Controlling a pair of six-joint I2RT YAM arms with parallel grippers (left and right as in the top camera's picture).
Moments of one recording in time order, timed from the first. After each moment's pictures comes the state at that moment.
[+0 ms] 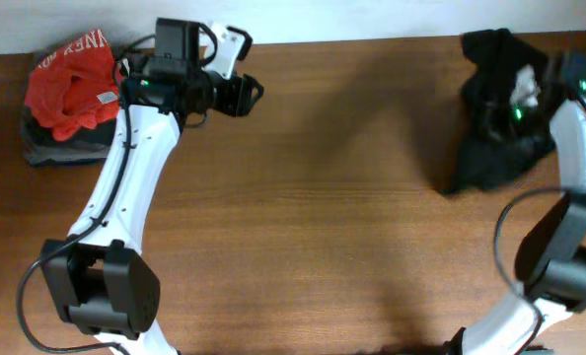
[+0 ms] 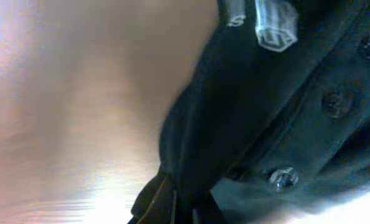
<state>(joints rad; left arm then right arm) -0.18 1.89 1.79 -0.72 0.41 0.16 -0.34 1.94 1.73 -1.01 -0.37 0.07</state>
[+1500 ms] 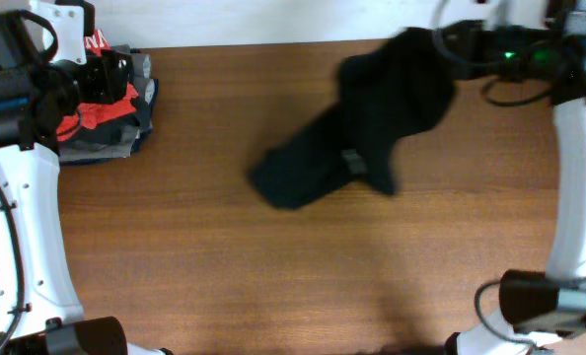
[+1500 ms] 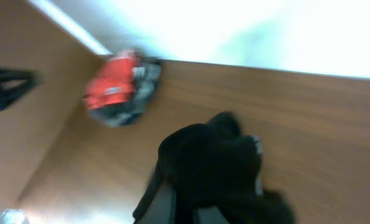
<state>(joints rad) 0.21 1.66 1.84 -0.83 0.40 0.15 -0.13 1.79 2.19 -1.19 -0.80 -0.05</state>
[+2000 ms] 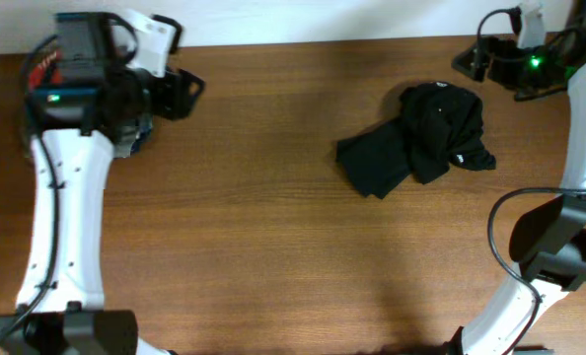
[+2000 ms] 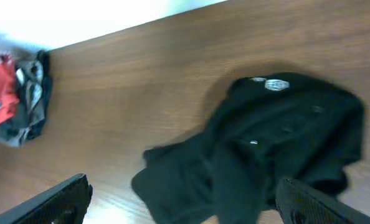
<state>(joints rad) -0.02 1.71 1.84 -0.96 0.42 0.27 -0.35 2.08 2.19 -1.20 -0.65 -0.11</state>
